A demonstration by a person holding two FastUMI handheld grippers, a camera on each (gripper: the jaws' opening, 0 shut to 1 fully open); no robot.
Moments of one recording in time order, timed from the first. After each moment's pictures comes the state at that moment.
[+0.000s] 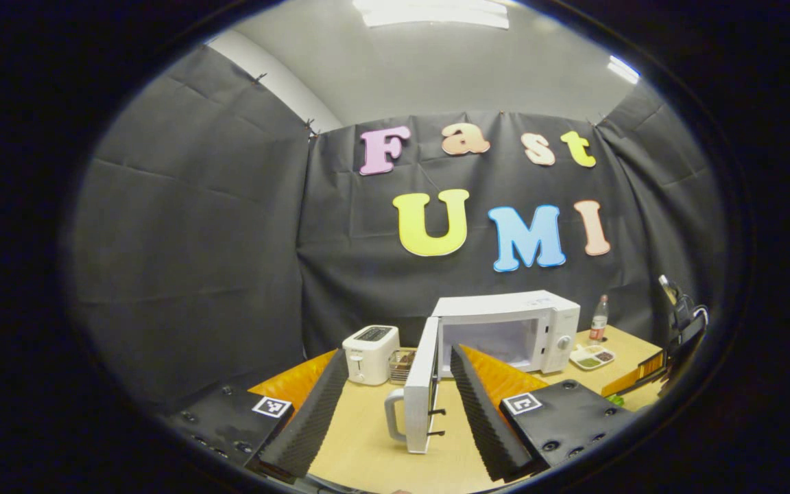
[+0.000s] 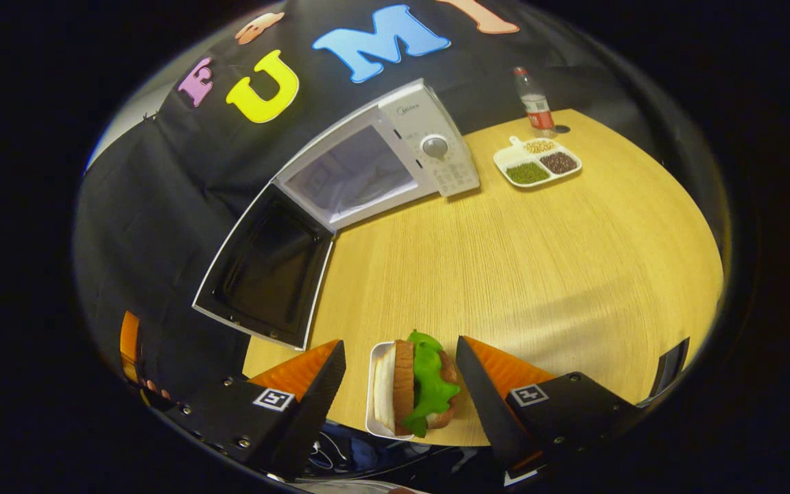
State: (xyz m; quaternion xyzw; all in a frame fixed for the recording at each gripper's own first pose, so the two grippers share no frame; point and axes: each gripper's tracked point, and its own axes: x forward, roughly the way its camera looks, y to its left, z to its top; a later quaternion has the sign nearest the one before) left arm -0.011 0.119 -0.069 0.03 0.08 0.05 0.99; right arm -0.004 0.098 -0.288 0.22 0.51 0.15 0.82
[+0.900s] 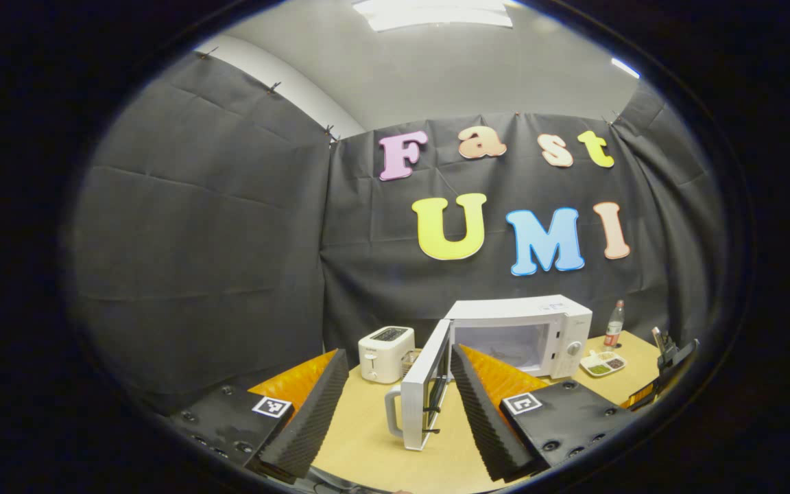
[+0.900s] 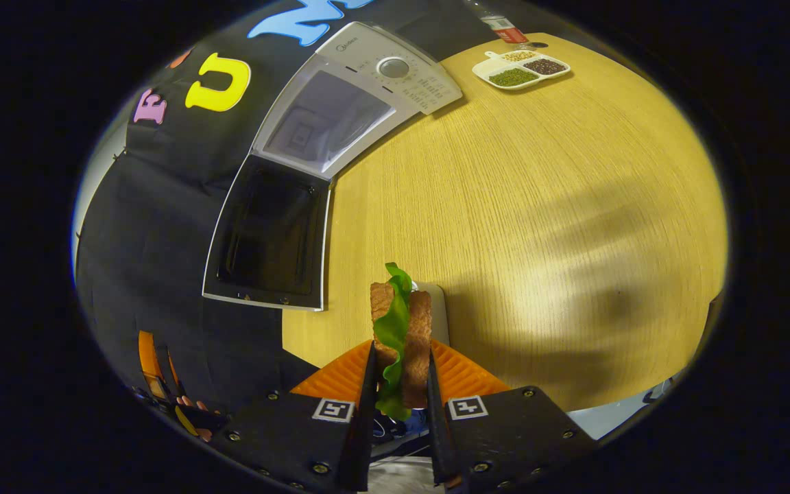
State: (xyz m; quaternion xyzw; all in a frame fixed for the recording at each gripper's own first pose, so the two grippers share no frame) left arm -0.032 0.102 -0.056 0.03 0.07 0.11 0.99; right arm -0.033 0.109 -0.314 0.31 0.59 0.19 0.72
